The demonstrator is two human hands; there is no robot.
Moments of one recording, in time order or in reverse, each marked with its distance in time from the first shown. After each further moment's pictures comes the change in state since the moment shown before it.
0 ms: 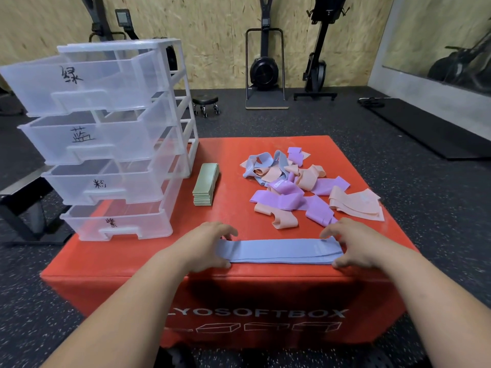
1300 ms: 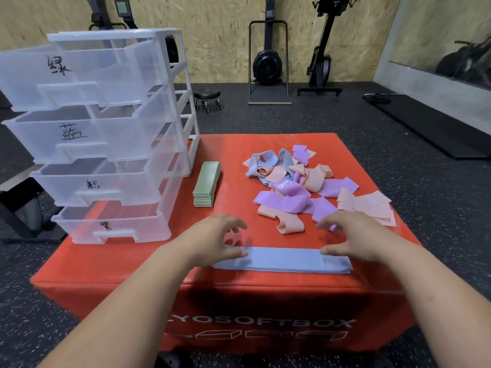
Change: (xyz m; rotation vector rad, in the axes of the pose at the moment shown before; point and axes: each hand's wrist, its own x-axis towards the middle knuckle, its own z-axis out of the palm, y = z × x) left_hand 0.027 0.000 -0.007 -0.023 0.054 0.065; right_hand 0.025 -0.011 -0.014 0.062 0.142 -0.113
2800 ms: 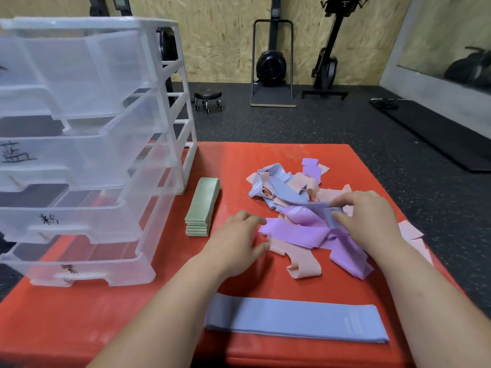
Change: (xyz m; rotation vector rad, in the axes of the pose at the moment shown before) left_hand 0.108 -0.003 0.016 -0.071 0.177 -0.057; right_hand 0.119 0.005 -0.021 -0.002 0.493 0.151
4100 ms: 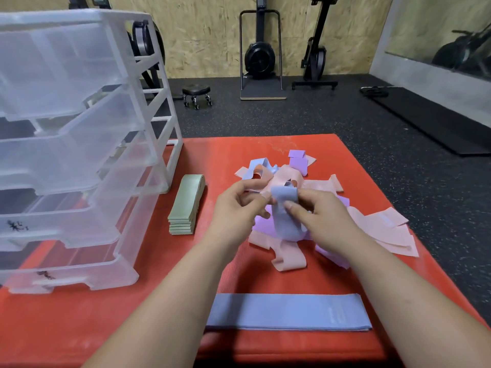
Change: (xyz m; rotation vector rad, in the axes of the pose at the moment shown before) left_hand 0.022 0.066 -0.015 -1.112 0.218 -0.206; right_hand -0.021 -0.038 0.015 0.606 -0.185 -0.061
